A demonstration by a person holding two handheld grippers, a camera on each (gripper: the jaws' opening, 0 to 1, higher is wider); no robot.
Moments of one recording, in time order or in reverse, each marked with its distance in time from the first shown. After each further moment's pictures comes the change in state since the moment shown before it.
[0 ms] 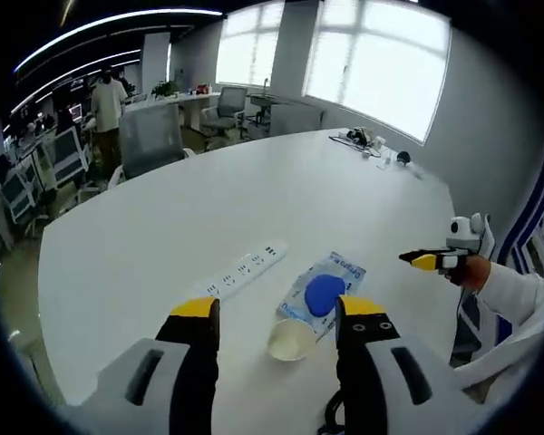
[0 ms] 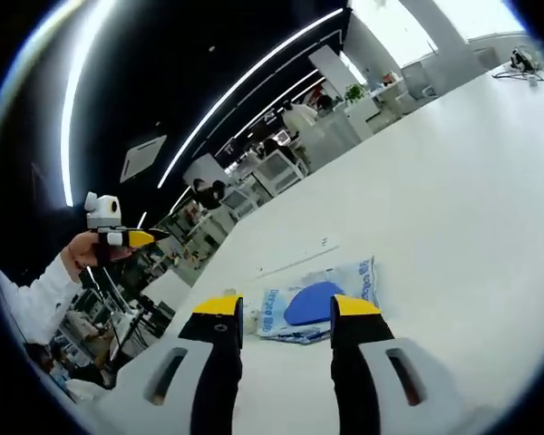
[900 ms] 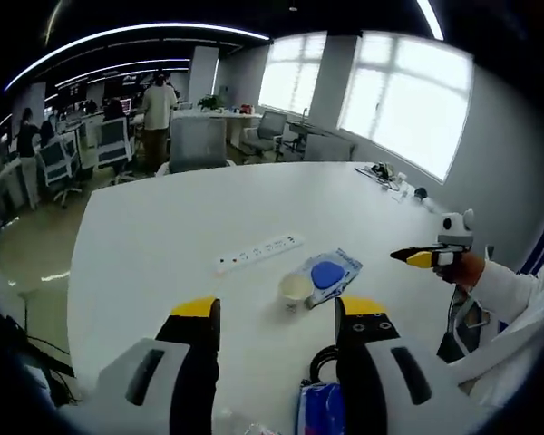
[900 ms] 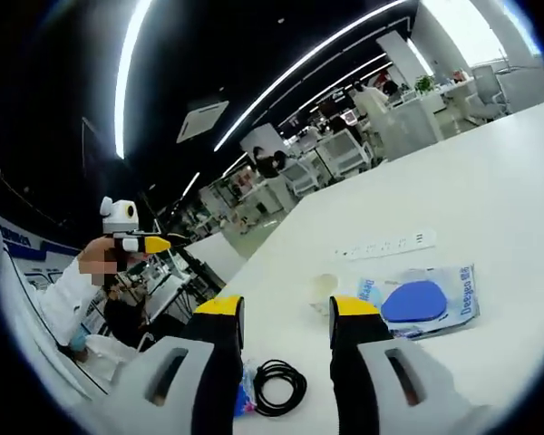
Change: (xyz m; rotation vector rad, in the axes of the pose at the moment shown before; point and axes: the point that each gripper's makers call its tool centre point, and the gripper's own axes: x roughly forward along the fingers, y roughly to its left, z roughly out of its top) left arm -0.133 0.016 -0.078 -0.169 -0.134 0.139; right arm 0.018 0.138 -0.027 -0.165 0.149 0.261
